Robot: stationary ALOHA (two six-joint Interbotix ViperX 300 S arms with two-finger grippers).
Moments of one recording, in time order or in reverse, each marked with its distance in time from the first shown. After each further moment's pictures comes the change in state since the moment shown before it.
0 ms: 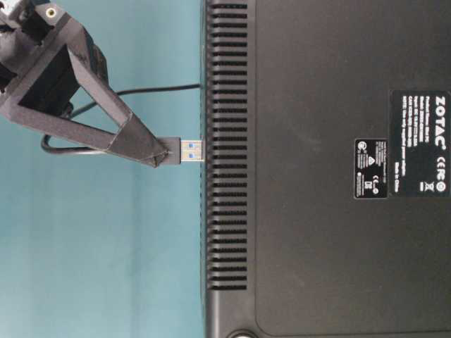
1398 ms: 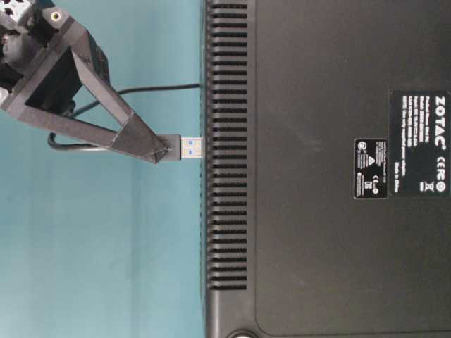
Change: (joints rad) left arm 0.002 0.002 0.000 0.000 0.000 0.002; right arm -0.028 -0.017 0.017 -0.006 -0.040 -0.002
